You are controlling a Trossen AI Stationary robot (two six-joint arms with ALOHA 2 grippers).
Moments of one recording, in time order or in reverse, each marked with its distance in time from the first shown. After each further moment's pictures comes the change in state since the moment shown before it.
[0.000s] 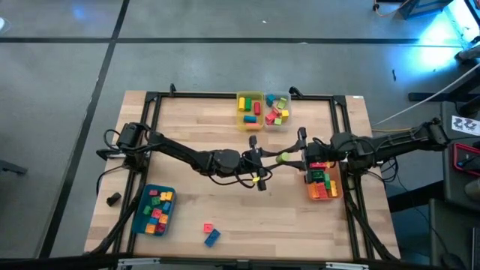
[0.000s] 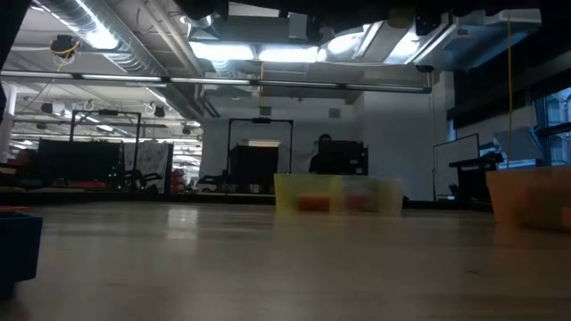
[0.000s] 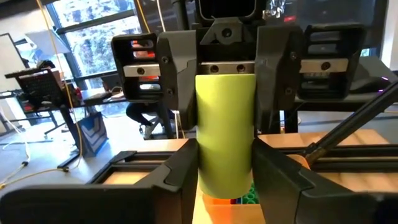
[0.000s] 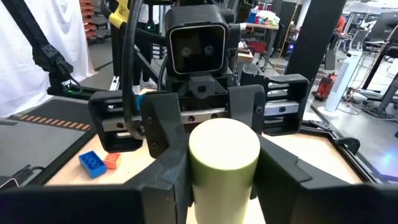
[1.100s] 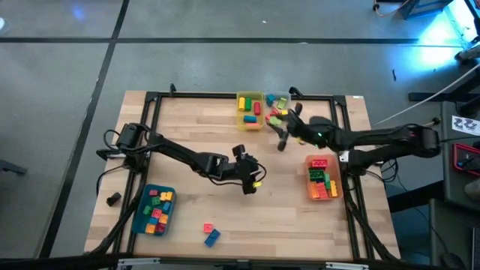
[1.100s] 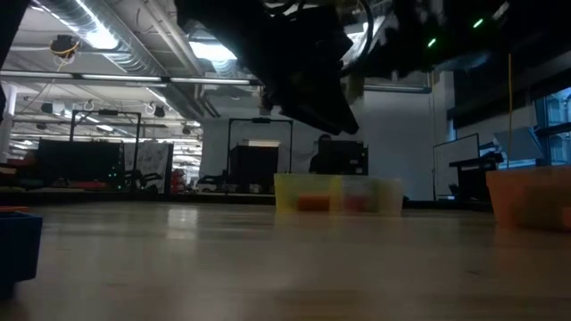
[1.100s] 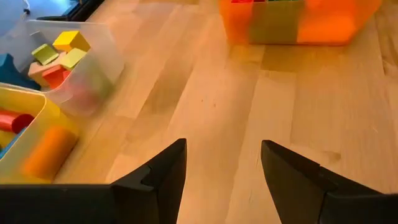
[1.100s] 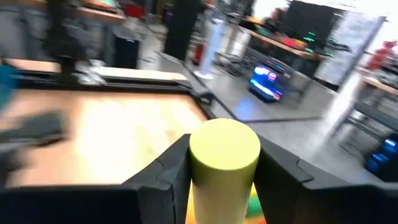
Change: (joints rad) left arm -0.012 -0.002 0.000 -0.725 -0.088 -0.371; right arm -0.320 0.245 0.001 0.207 0.236 -0.109
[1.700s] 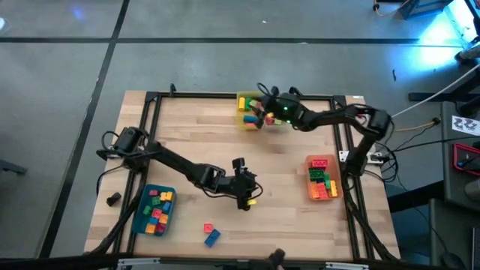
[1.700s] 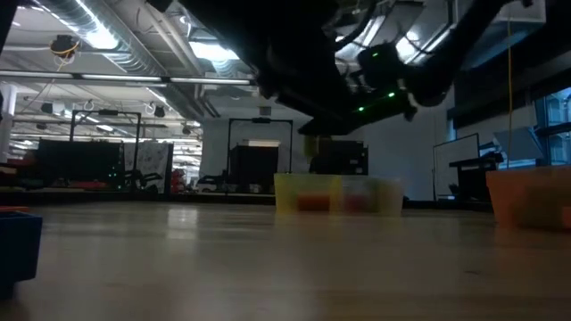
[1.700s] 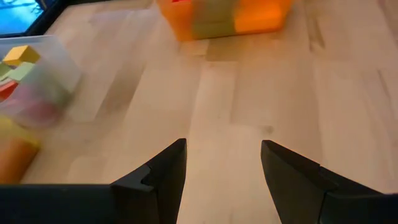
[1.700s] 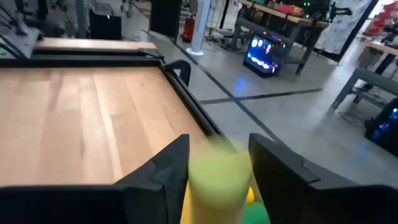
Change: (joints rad) left arm -0.114 0.000 0.001 -0.012 0.001 0.028; right arm -0.336 0.601 0.247 0.282 -0.286 0.010
